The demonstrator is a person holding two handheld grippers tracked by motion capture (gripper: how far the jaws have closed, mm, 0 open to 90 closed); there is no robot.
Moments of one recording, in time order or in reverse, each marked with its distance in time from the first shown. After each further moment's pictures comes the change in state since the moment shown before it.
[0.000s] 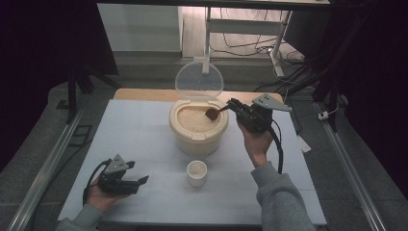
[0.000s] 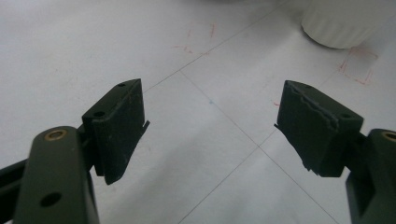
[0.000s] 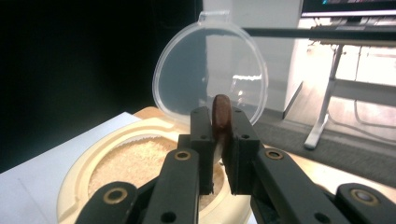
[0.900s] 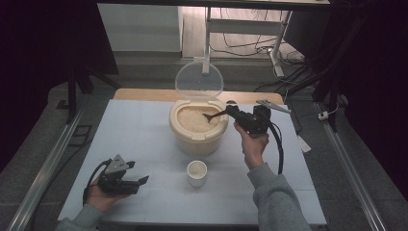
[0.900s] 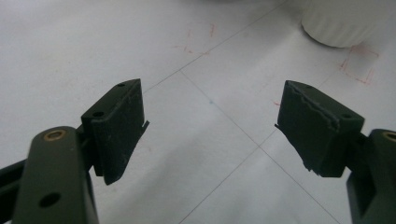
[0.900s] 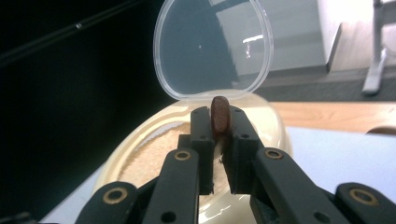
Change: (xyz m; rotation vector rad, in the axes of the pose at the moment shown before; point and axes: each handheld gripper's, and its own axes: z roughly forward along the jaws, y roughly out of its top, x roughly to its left) left arm 0.000 0.000 0.000 0.001 0.002 0.005; right arm -0.020 -0.030 0.014 0.045 0.094 0.378
